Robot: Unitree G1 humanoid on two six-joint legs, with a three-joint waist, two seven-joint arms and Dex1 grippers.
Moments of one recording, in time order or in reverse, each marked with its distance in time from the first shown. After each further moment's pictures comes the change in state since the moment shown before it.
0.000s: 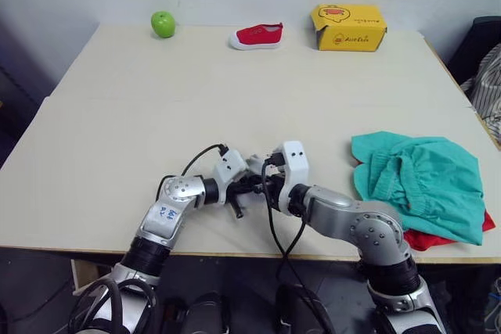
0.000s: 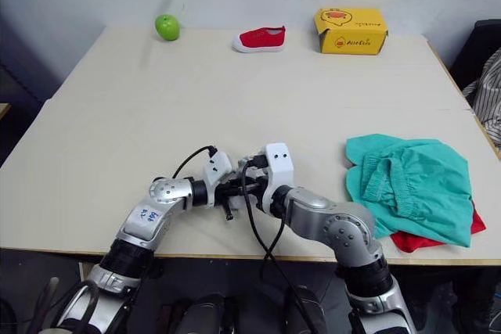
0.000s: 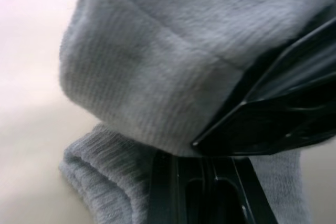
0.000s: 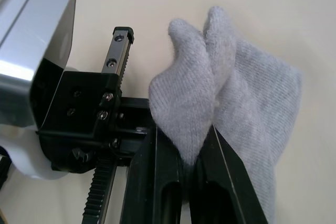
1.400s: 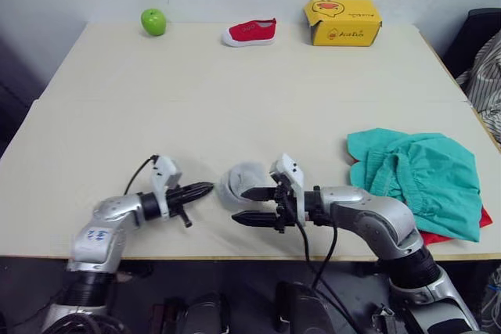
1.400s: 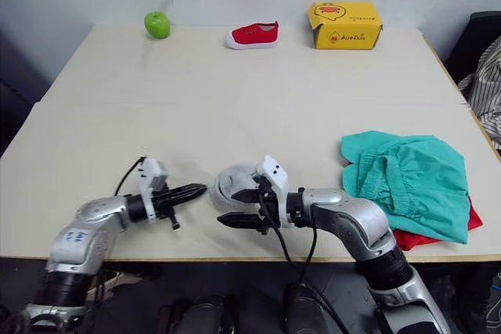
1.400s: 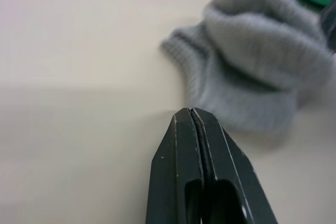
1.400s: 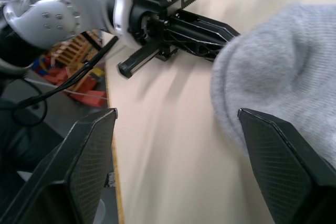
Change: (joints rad) left arm 0.263 0.225 0.315 -0.128 -0.279 0.087 -0.093; right arm -0.005 -0.234 0.074 0.110 -0.311 -0.180 1.065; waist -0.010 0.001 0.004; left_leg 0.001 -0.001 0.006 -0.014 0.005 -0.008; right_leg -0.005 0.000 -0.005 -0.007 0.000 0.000
